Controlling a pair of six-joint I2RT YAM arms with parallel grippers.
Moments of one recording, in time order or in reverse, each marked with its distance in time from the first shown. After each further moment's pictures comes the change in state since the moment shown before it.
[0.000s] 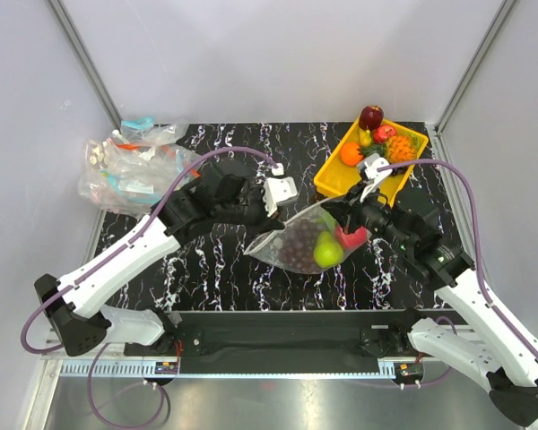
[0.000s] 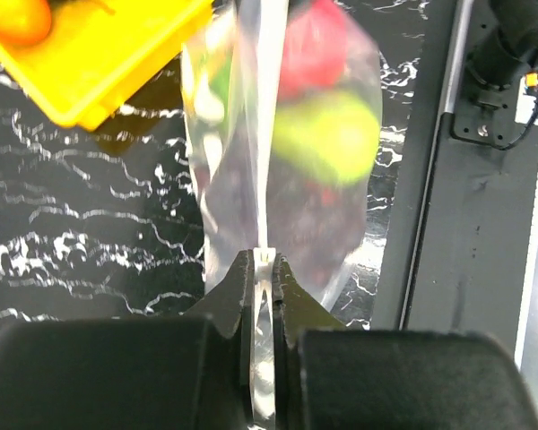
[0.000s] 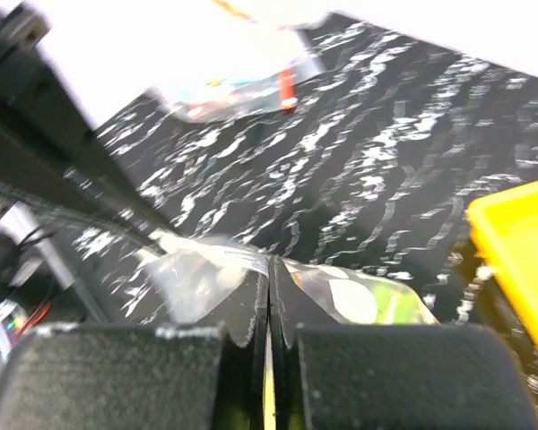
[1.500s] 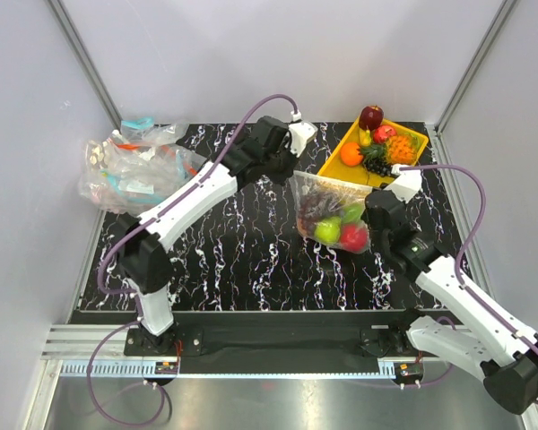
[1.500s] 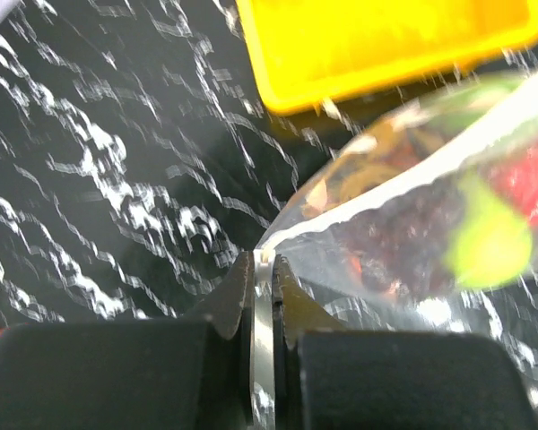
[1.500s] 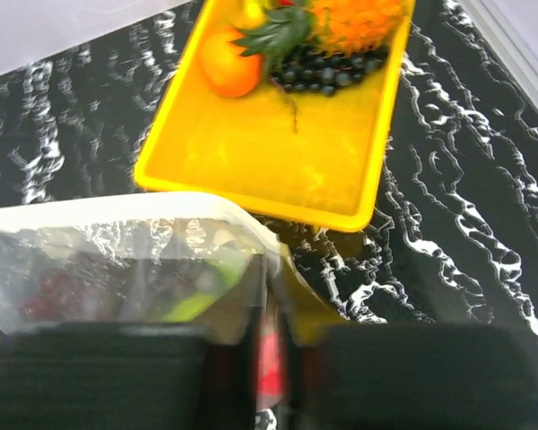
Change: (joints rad) left arm 0.134 0.521 0.409 0.030 -0.357 -0.192; right arm -0.013 0.098 -0.123 -0.099 0.959 0.355
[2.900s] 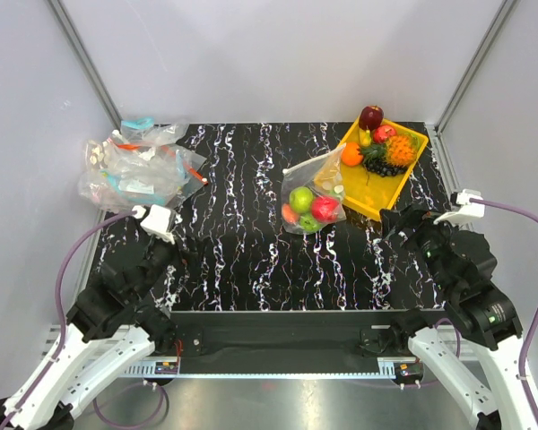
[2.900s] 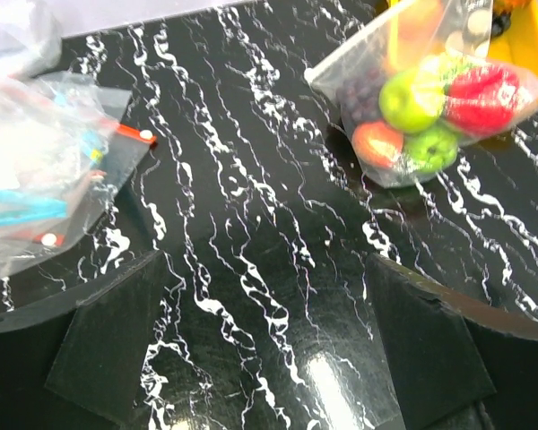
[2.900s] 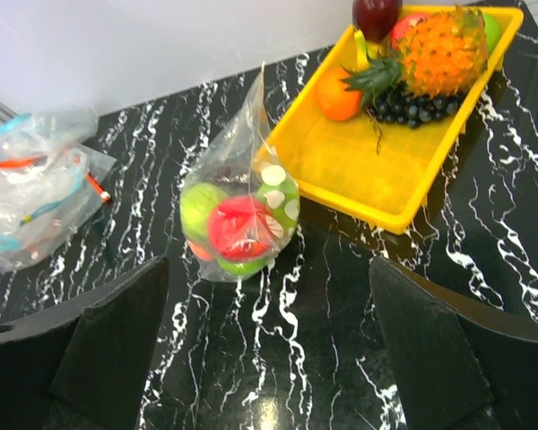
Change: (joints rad) left arm 0.041 -1.418 -1.039 0.078 -0.306 -0.217; right arm -0.199 -0.455 0.112 -0.260 -0.475 -0.110
